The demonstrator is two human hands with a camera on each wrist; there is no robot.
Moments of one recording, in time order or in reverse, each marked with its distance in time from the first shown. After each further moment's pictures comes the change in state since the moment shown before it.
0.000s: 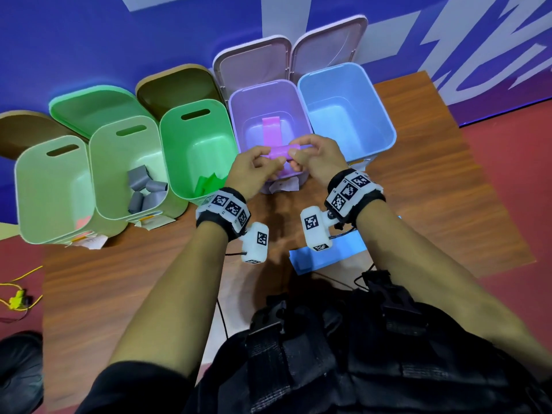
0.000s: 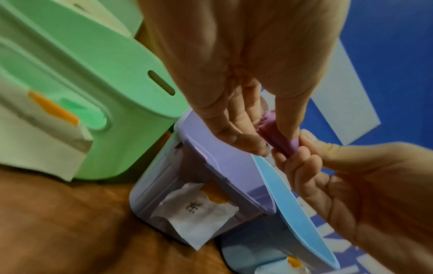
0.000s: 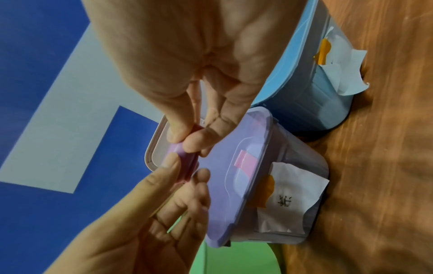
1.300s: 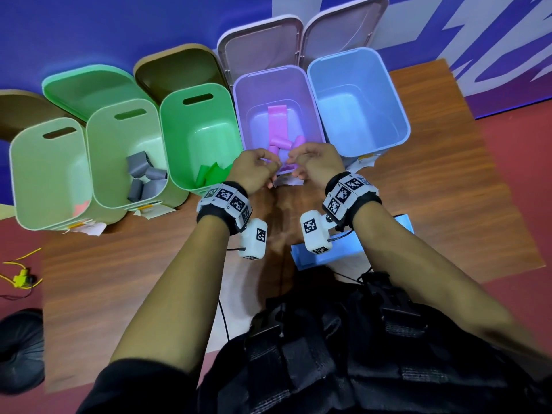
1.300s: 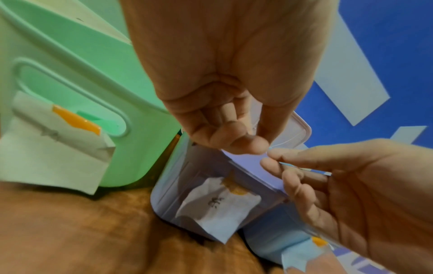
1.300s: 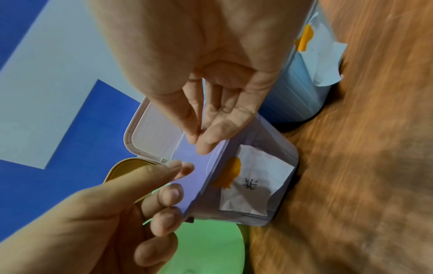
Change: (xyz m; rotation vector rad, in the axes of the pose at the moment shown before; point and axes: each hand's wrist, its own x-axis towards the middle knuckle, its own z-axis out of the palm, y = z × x) left_hand 0.001 -0.004 -0.006 0.272 -0.052 -0.149; right_hand 0.016 0.029 0.015 -0.059 -0.002 0.176
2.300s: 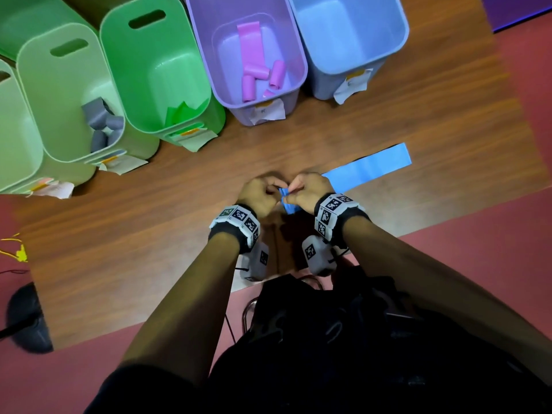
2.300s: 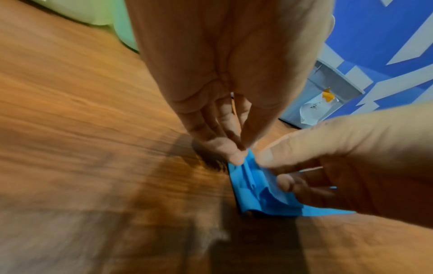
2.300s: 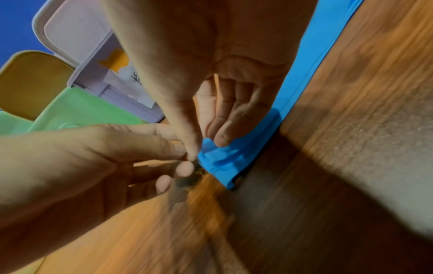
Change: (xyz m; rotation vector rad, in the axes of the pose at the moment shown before) left_hand -0.069 -0.139 0.093 0.237 -0.261 -0.125; right_hand -0.087 0.153 0.003 -0.436 -0.087 0.260
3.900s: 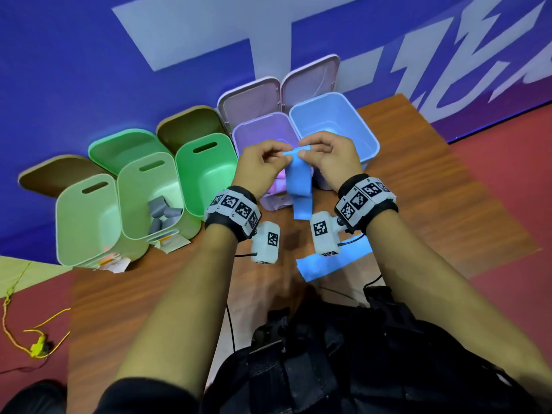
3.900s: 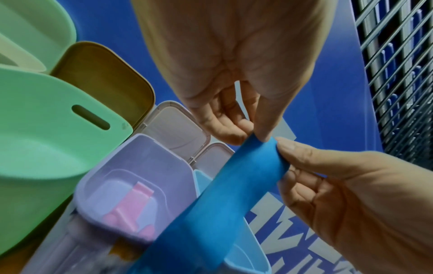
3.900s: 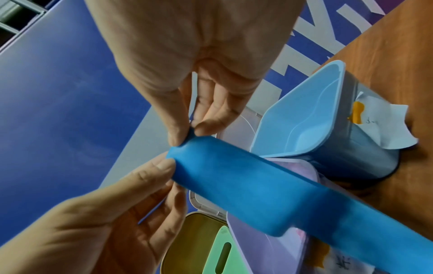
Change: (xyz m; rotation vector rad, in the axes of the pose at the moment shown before) left_hand -0.038 0.178 -0.135 -0.234 0.413 0.626; right_hand -0.043 -0.154 -0.123 0.547 0.342 -0.669
